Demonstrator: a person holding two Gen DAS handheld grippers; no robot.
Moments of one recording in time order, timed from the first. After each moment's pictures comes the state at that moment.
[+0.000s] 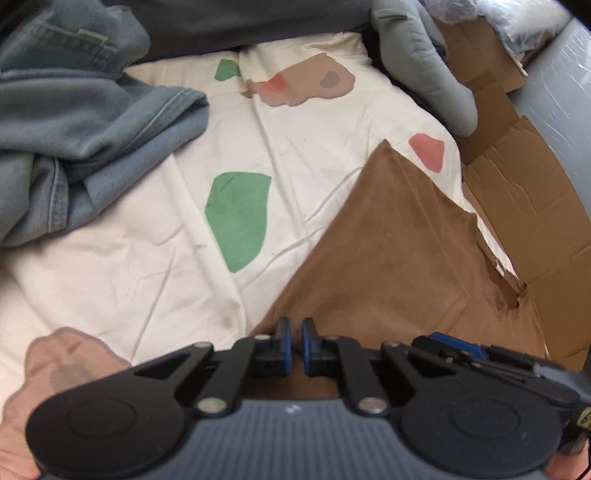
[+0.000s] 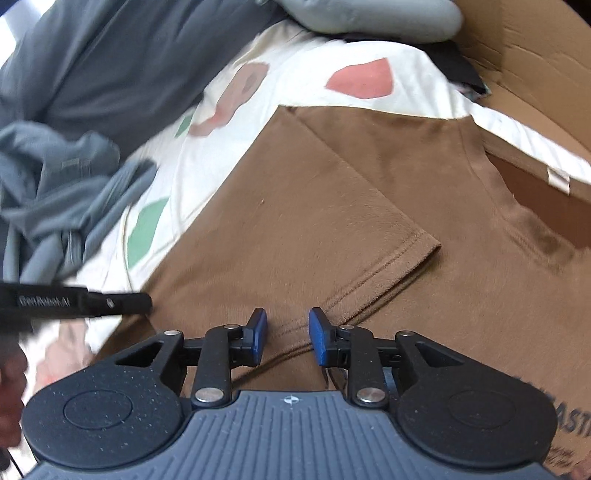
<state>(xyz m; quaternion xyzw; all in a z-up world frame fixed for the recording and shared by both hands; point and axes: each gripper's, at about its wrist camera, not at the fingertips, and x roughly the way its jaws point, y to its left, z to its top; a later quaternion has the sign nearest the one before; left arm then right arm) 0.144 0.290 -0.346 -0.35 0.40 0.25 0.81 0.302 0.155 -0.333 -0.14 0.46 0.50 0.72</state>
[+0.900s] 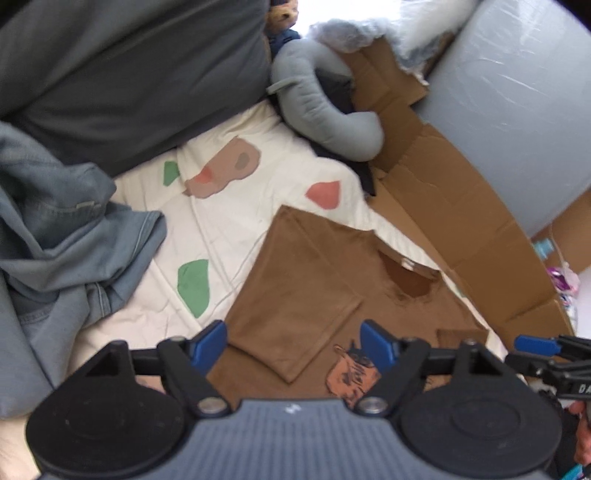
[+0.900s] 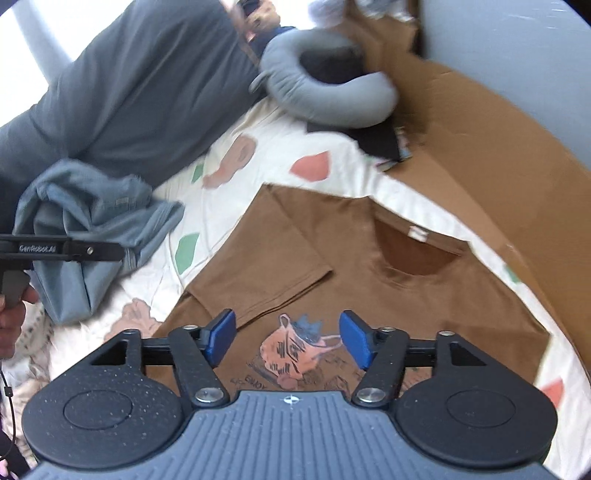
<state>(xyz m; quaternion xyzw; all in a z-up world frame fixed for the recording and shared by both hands) 0.138 0.251 -0.142 -0.28 0.43 0.19 0.84 0.315 0.016 -0.106 -0.15 0.46 0.46 0.74</state>
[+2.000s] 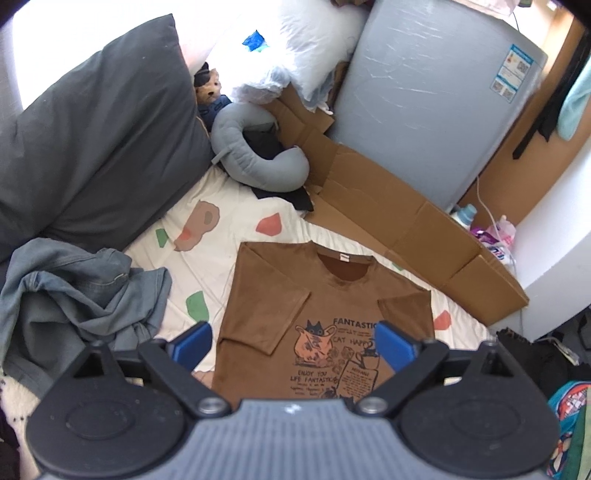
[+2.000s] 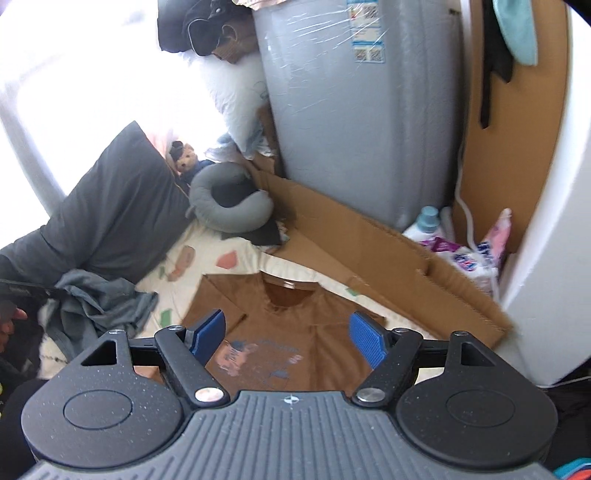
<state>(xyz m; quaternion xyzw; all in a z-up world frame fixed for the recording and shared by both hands) 0.070 0.192 0.044 -0.19 0.44 0.14 0.87 0.279 -0.266 0.144 -0.07 0.39 0.37 0.84</state>
